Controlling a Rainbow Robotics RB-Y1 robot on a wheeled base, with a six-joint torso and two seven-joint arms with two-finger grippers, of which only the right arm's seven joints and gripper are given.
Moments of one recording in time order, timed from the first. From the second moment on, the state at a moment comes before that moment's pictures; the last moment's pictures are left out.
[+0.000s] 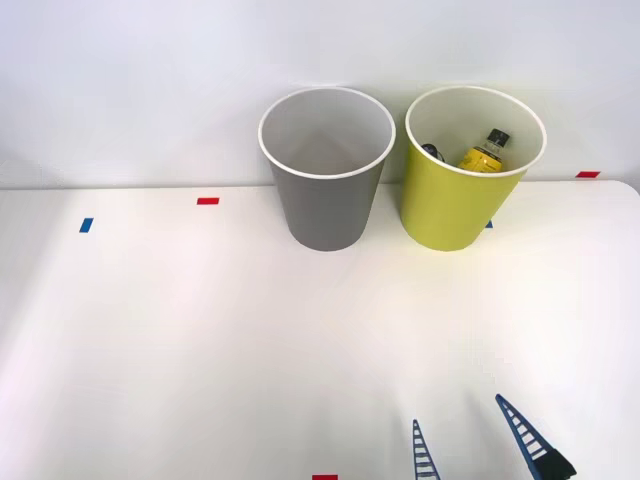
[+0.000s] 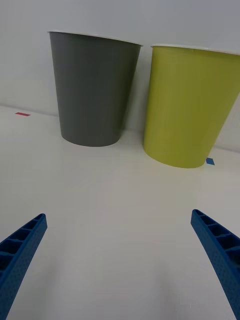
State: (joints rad) arm 0.87 -0.20 0.33 -1.86 0.18 -0.65 1.60
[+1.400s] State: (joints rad) arm 0.87 -0.20 0.33 -1.86 0.18 -0.65 1.60
